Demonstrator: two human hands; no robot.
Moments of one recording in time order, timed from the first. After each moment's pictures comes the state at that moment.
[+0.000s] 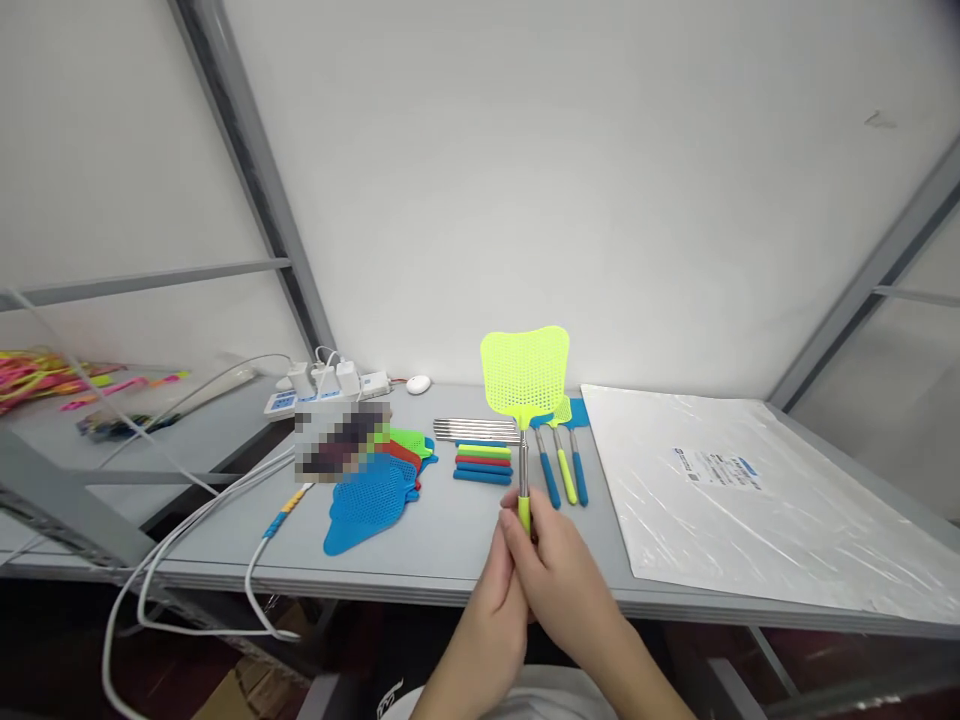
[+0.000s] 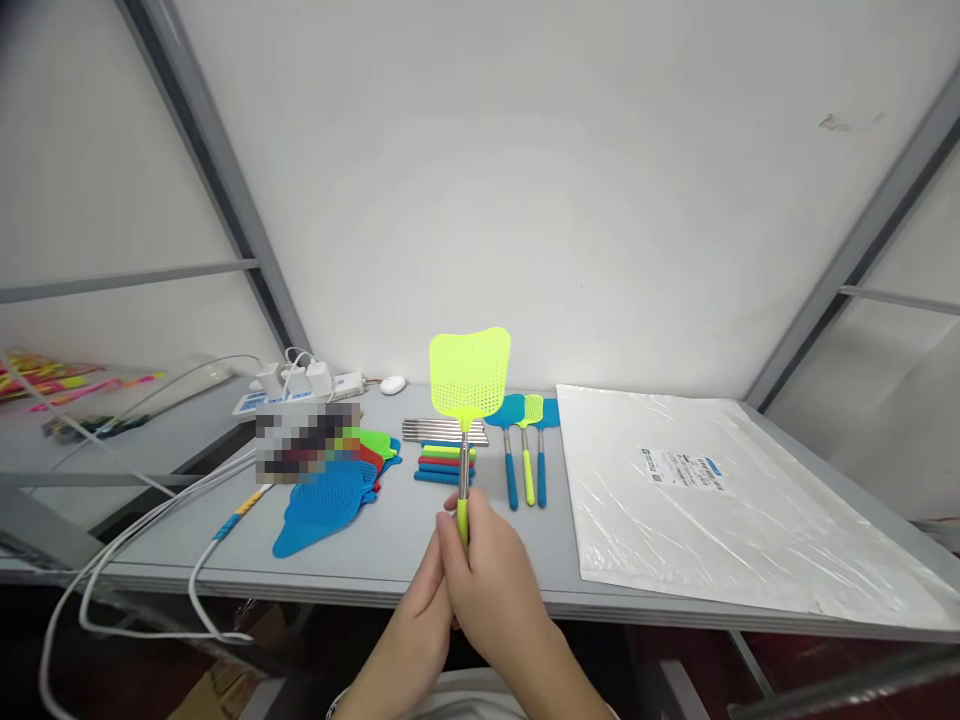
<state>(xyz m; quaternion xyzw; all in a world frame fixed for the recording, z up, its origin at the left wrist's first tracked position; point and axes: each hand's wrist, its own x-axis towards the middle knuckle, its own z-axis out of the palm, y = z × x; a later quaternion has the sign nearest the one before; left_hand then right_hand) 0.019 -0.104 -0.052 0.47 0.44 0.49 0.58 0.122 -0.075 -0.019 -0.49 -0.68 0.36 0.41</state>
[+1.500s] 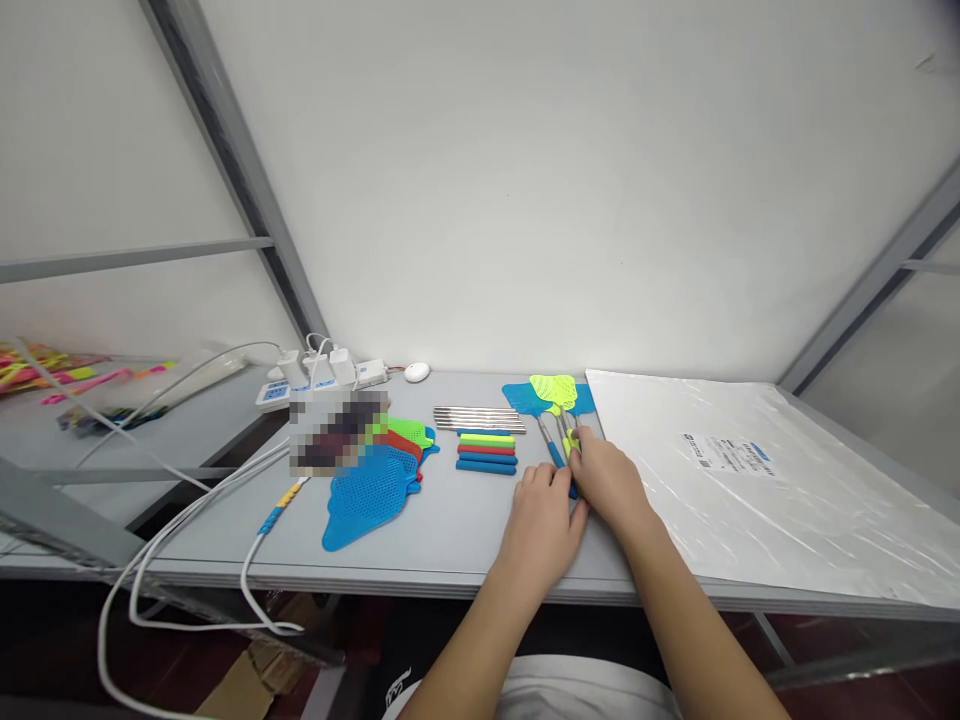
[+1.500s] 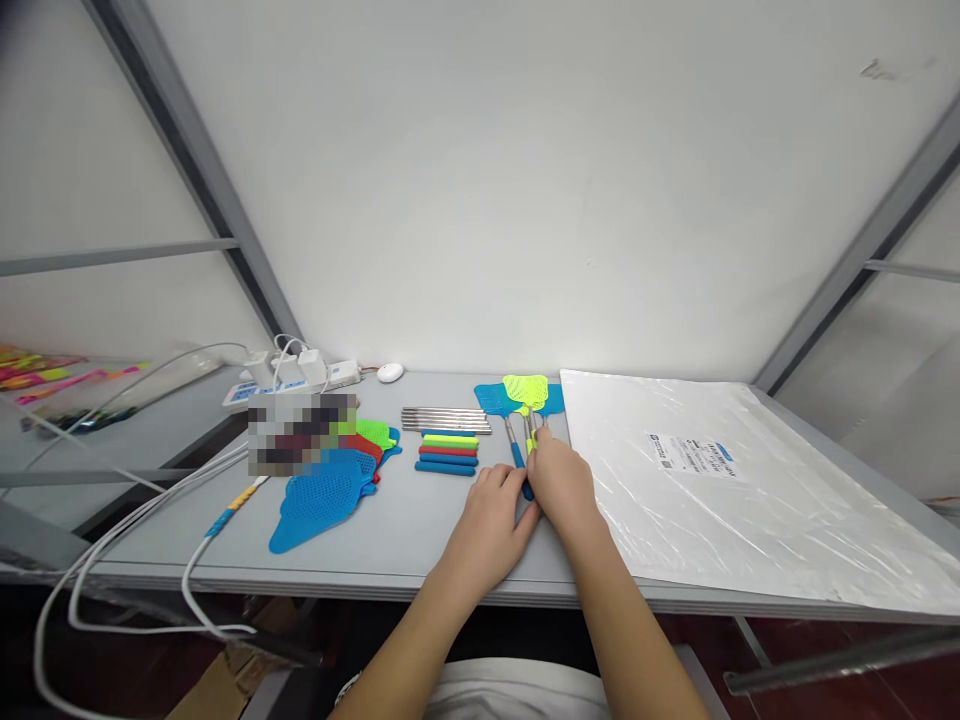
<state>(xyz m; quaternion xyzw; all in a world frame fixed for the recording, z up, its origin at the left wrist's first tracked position) 0.060 -0.025 -0.068 0.80 0.50 0.30 0.15 0.183 0.031 -0.047 -0.72 -0.67 0.08 0.13</state>
